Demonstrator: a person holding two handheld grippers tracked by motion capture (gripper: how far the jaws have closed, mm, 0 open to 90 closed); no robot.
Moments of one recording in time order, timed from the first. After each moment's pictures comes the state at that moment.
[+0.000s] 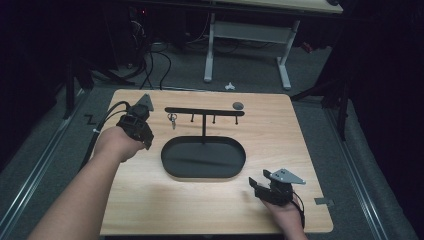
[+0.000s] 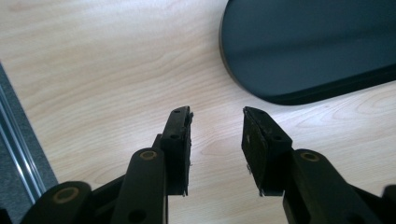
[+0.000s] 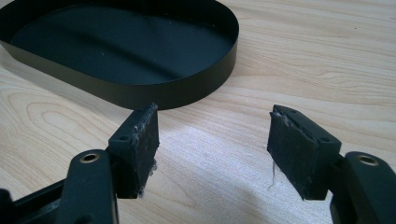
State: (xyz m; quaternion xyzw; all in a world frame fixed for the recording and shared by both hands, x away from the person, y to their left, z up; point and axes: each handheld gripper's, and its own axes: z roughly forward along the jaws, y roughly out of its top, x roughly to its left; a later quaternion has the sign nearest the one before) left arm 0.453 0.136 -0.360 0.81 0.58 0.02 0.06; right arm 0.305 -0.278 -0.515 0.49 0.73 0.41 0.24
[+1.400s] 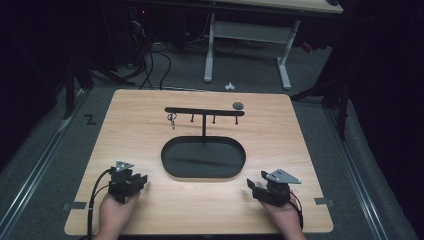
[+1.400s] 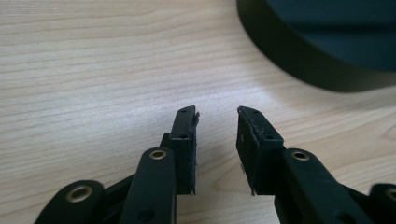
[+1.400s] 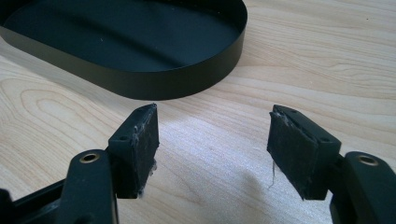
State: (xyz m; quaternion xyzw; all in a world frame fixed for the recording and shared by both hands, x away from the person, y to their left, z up) left arm 0.341 0.191 -0.520 0.74 0.56 0.16 0.35; right arm 0.306 -0.272 -0.521 0.48 0.75 0.39 0.24
